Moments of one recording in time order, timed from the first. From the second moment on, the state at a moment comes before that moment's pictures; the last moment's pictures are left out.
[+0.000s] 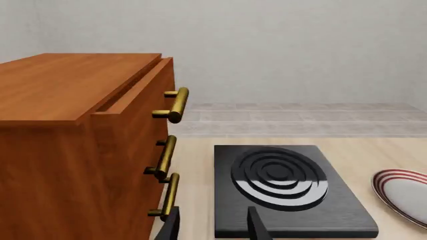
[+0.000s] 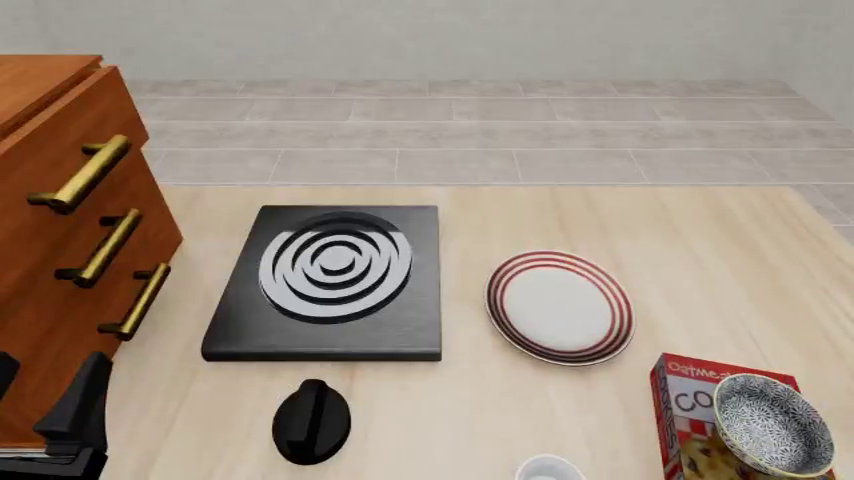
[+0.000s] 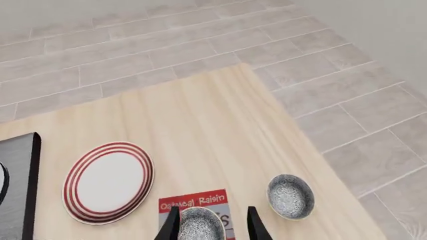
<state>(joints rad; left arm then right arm) 0.00 0.00 0.00 0.00 0.00 -0.39 0.37 -0.73 0.81 0.00</state>
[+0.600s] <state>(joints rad) 0.00 0.00 0.00 0.00 0.00 -0.44 0.37 -0.49 0.70 0.07</state>
